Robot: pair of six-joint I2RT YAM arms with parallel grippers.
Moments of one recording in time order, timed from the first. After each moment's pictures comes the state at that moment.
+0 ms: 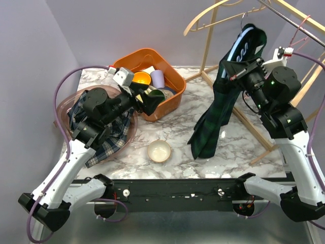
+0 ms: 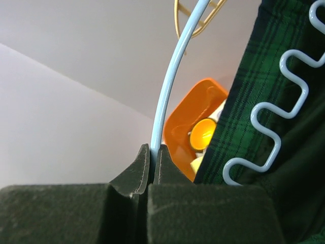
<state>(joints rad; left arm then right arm) -0.51 0.96 1.13 -0.09 0.34 -0.26 0.43 1.09 1.54 -0.40 0.16 0.83</state>
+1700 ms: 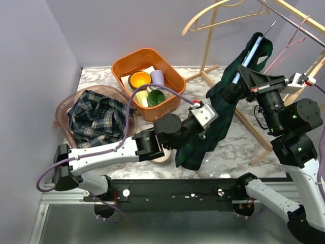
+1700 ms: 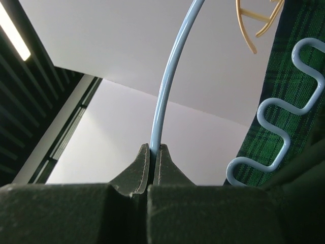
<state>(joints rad) -1.29 1.40 1.32 0.21 -0.25 0.11 0.44 0.81 1.30 -0.18 0.17 1.28</state>
